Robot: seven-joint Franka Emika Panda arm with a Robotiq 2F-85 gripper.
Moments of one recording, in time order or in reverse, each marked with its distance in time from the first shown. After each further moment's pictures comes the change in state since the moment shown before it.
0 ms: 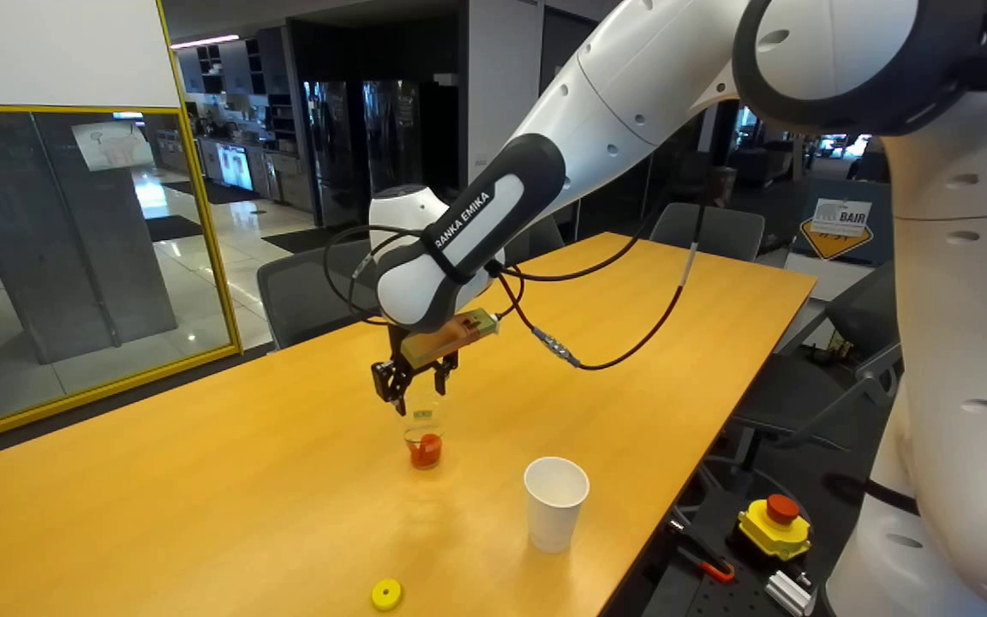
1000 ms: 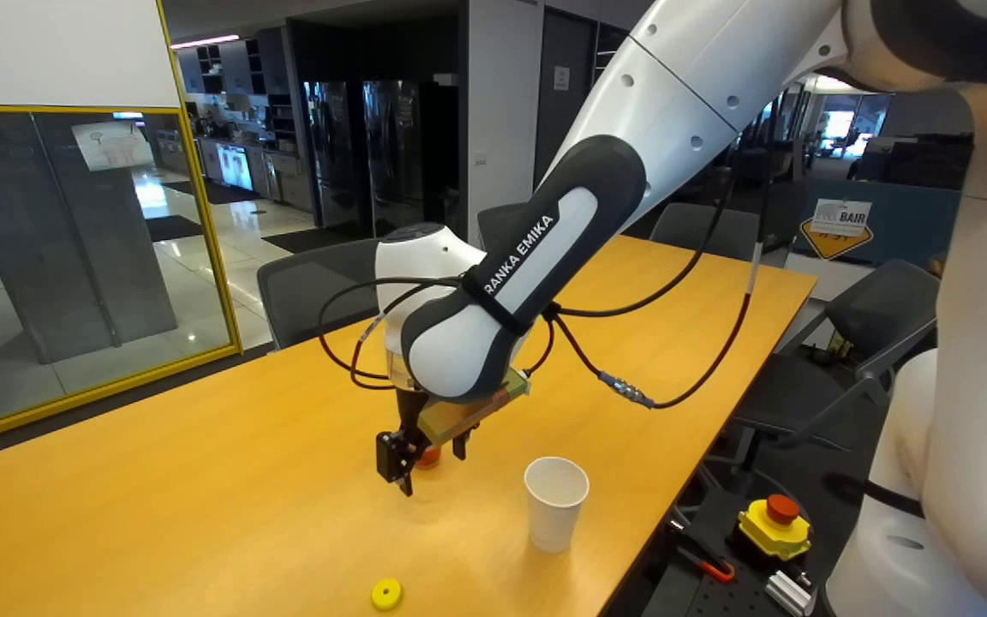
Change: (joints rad) arm 0.042 -0.178 0.120 -0.330 0.034 0.095 0.083
